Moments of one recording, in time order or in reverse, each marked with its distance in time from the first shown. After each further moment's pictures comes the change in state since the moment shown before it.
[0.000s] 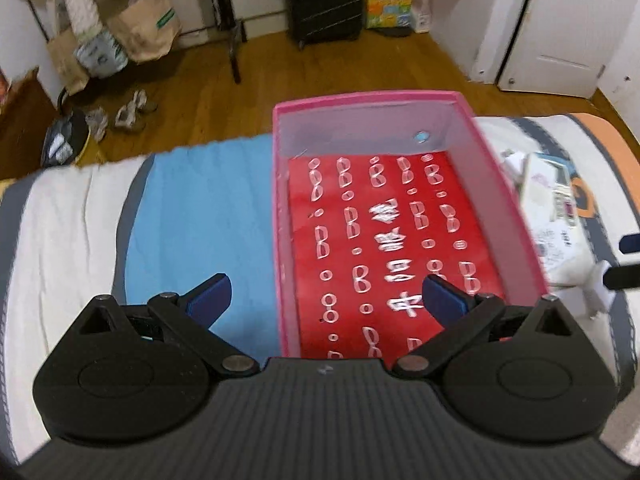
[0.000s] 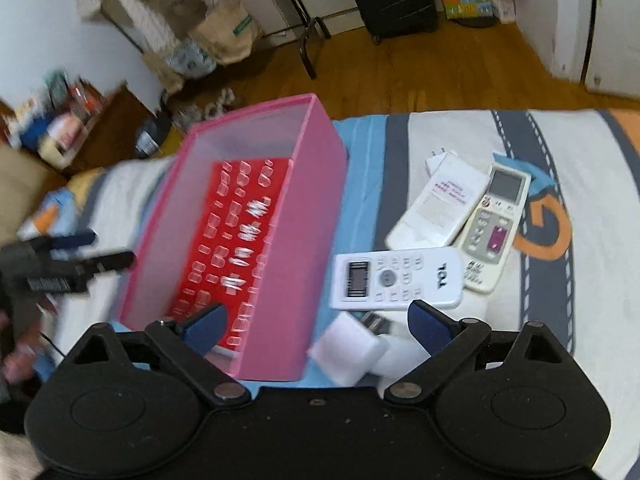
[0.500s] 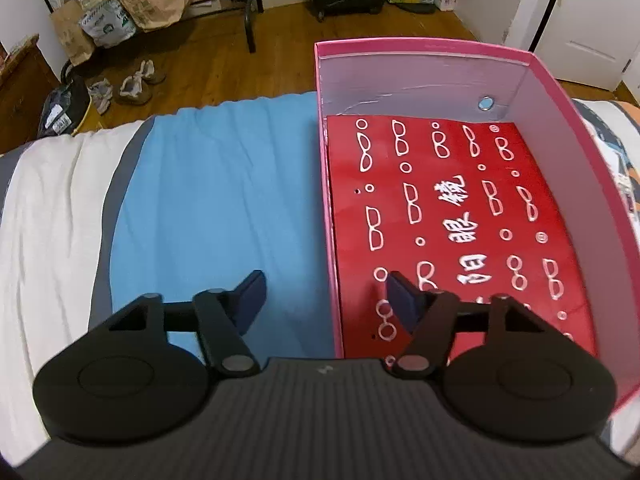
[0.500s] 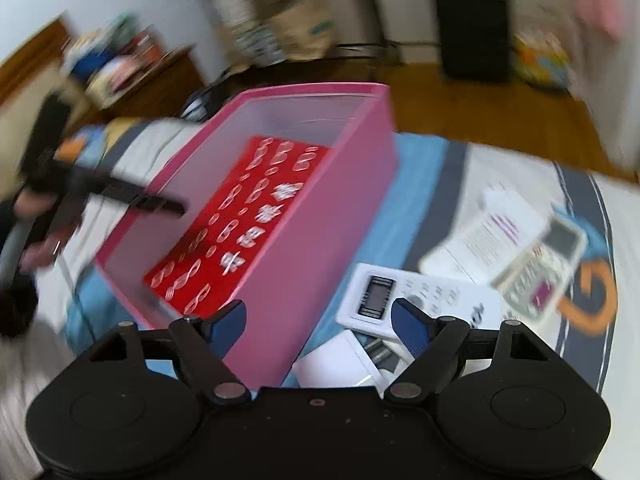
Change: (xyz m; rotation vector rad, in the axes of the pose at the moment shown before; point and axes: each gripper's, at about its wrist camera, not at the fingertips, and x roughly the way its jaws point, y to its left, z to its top) left arm 0.078 0.029 -0.004 -0.020 0.051 0.038; right arm 0.026 0.014 -0.023 -0.348 -0.081 0.077
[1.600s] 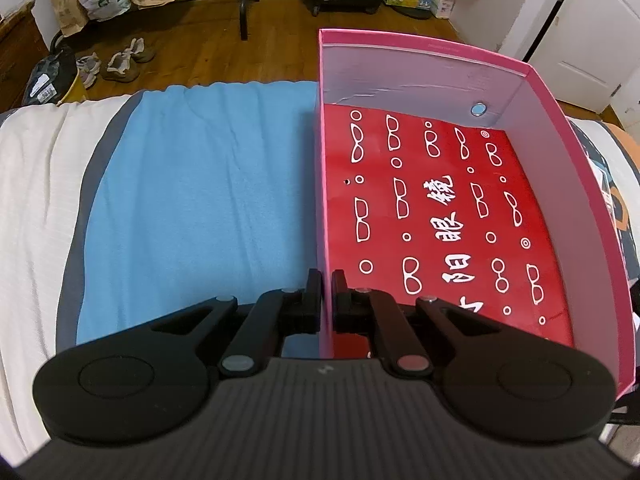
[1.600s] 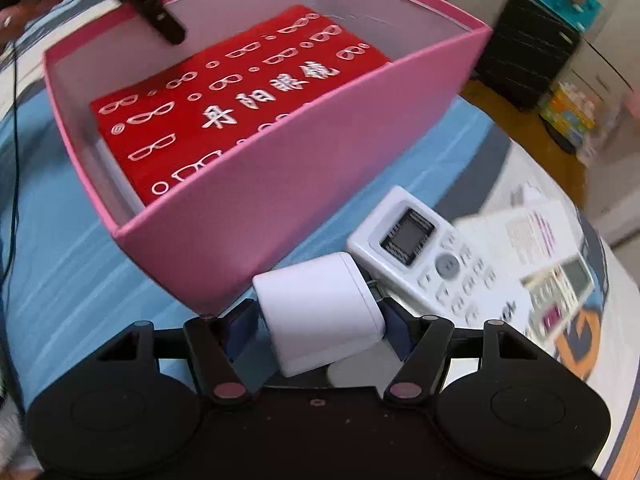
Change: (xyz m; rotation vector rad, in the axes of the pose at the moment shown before) left arm 0.001 0.016 -0.005 -0.082 0.010 -0.097; right arm 0.062 0.038 -0.032 -0.263 0.214 -0.198
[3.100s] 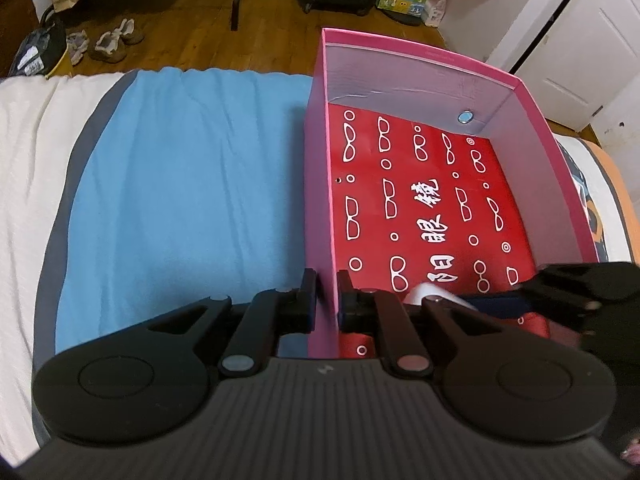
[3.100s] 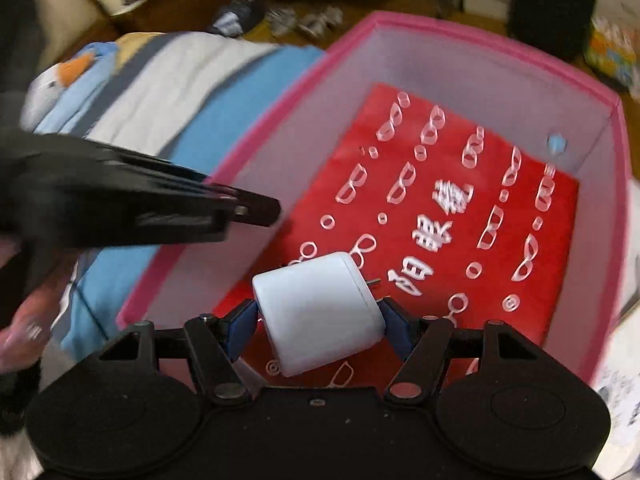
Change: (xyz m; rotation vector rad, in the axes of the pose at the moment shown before) left arm 0.001 0.020 -0.006 -0.057 0.001 -0.093; right arm 0.042 0.057 0.143 0.279 0.053 0.255
